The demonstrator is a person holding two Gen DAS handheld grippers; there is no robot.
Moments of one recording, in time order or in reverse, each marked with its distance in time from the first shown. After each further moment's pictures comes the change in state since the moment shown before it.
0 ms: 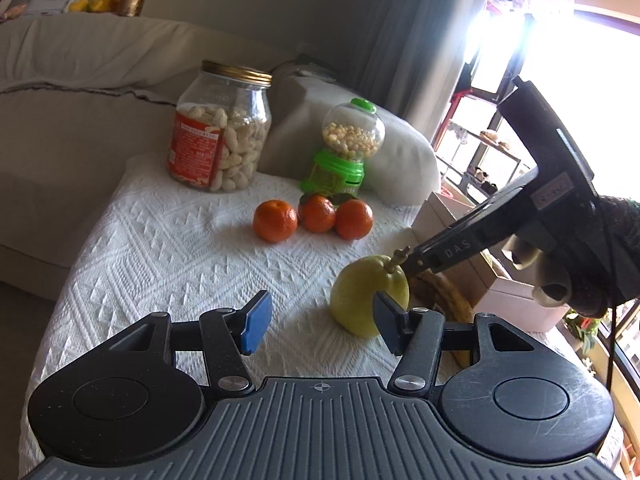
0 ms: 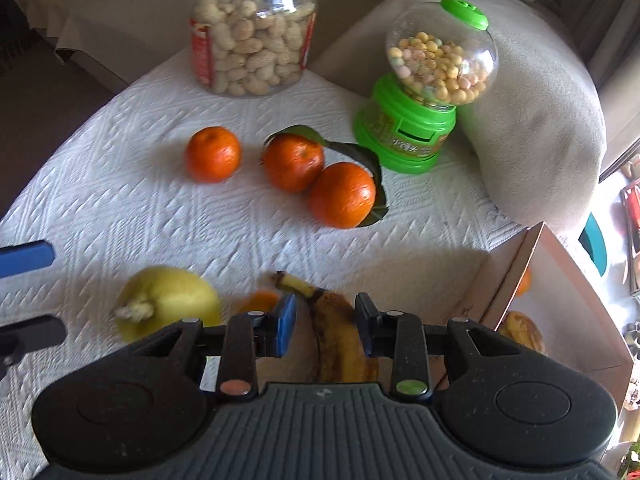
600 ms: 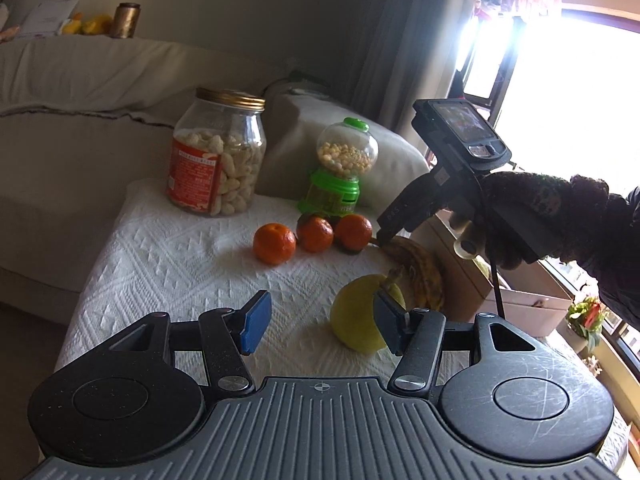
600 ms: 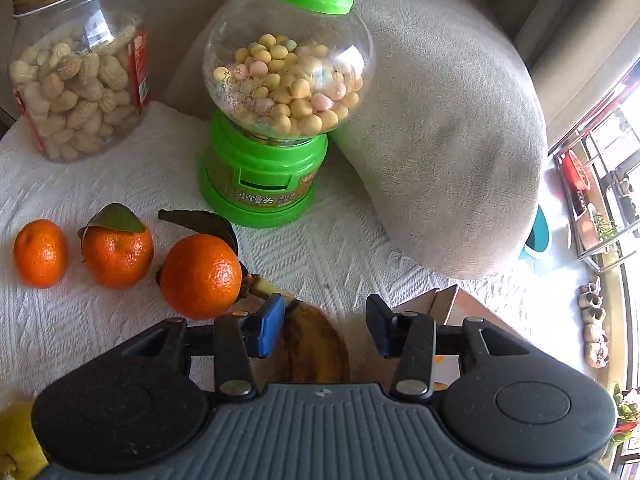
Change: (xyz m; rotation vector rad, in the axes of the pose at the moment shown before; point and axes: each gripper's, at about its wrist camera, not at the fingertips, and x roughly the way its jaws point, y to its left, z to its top) left arm -0.008 -0.002 0.007 0.037 -0.041 0.002; right arm 0.053 -0.069 0.057 0.156 0.019 -0.222
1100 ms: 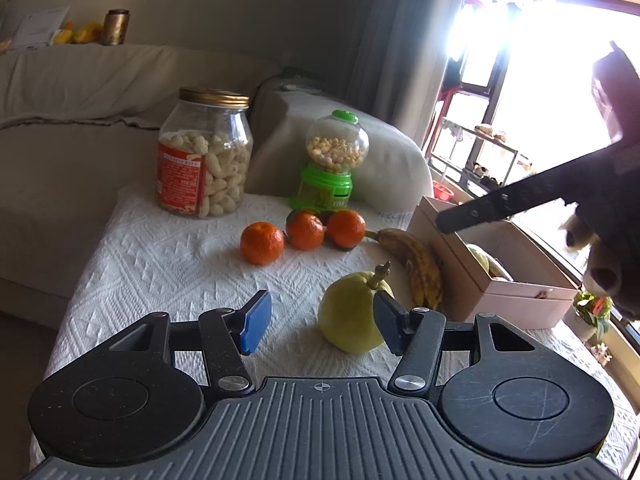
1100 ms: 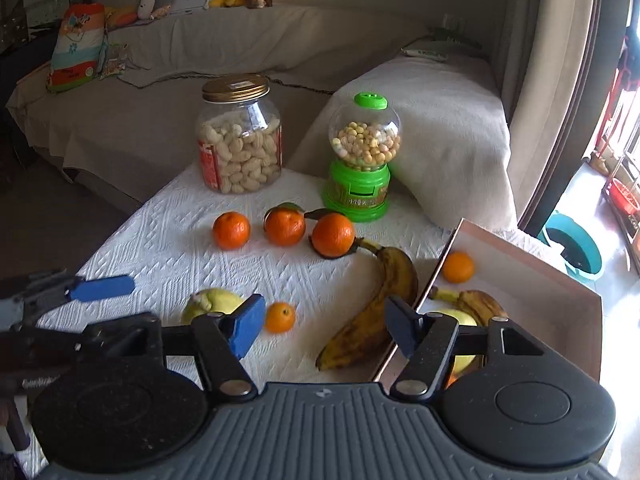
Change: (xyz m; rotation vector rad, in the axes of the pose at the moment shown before) left arm 0.006 -0.017 0.002 0.048 0.007 0.018; right arm -0.144 0.004 -0.102 0.085 -0.300 0.241
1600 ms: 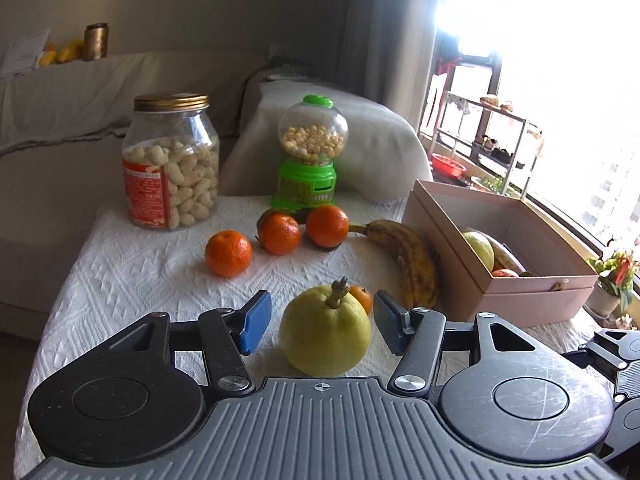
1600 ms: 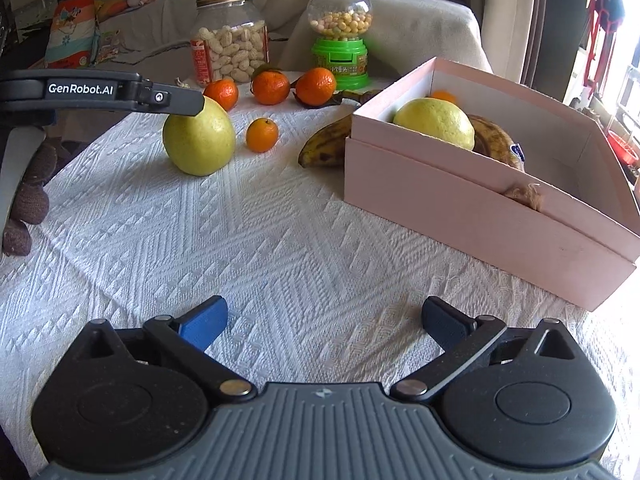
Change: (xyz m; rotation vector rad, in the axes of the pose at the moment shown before) left arm 0.036 -0.039 0.009 0.080 0.041 0.054; right arm 0.000 -0.007 -0.169 0.056 0.030 0.027
